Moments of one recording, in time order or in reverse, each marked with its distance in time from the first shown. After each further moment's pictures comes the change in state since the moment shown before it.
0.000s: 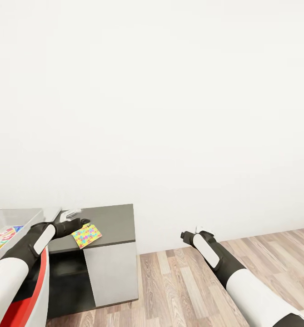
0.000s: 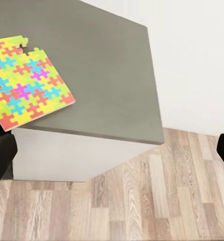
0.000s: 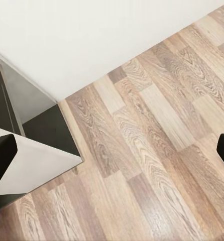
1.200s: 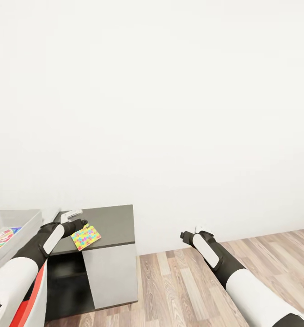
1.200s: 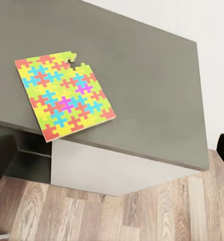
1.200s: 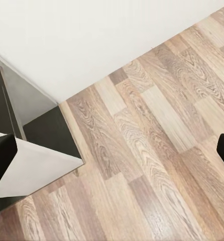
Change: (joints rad) left arm 0.000 -0.058 -0.004 0.000 -0.008 -0.086 0.261; right arm 0.000 0.003 0.000 0.000 0.000 0.000 0.000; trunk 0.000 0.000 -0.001
